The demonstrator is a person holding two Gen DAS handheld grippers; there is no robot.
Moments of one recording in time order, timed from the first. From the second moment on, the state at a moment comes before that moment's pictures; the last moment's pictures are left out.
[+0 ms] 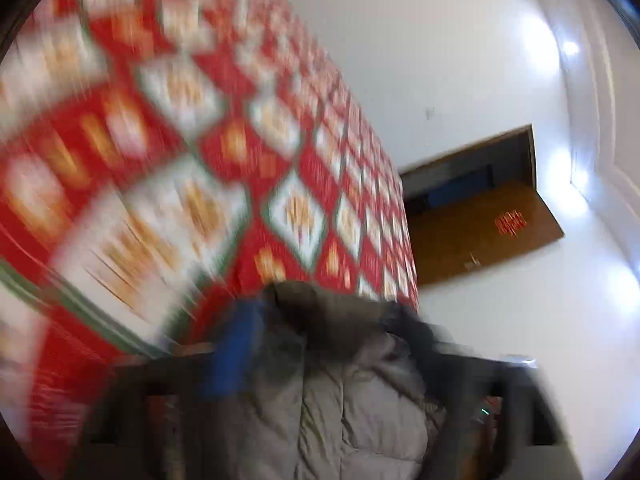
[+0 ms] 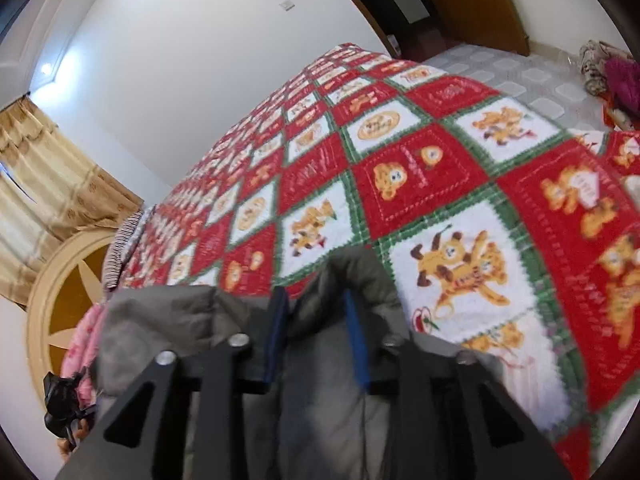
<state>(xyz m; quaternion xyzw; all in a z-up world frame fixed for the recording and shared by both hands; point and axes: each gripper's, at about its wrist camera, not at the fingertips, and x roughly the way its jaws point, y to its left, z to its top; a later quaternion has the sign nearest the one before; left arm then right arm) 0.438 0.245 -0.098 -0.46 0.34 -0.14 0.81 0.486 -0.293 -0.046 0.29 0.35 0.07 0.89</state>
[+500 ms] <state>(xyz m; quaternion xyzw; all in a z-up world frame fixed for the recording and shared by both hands) 0.442 0.029 -0.031 -0.13 0.38 -0.18 0.90 0.430 -0.147 0.046 0.10 0.35 0.12 0.92</state>
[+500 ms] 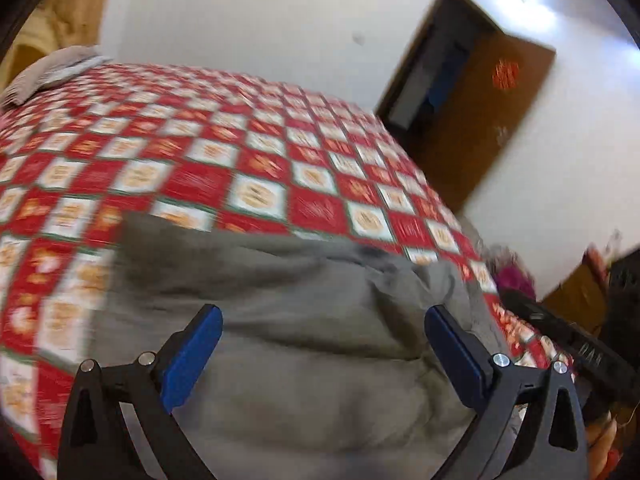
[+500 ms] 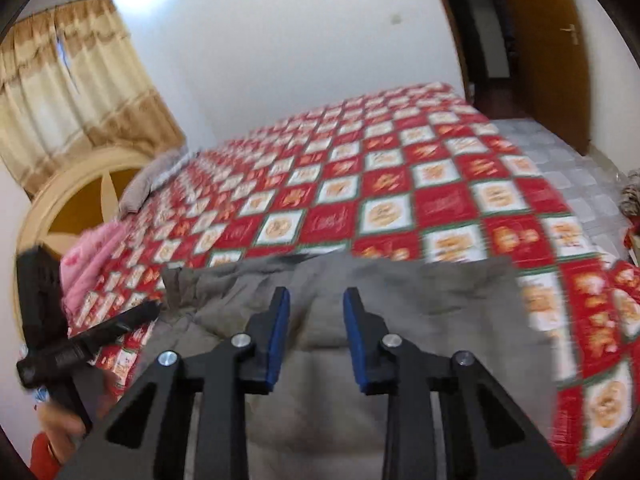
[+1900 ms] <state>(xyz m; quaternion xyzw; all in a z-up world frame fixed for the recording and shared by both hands) 0.487 0.020 -0.128 -0.15 0.39 -0.10 0.90 0.443 -0.265 -0.072 0.22 0.37 0.04 0.90</state>
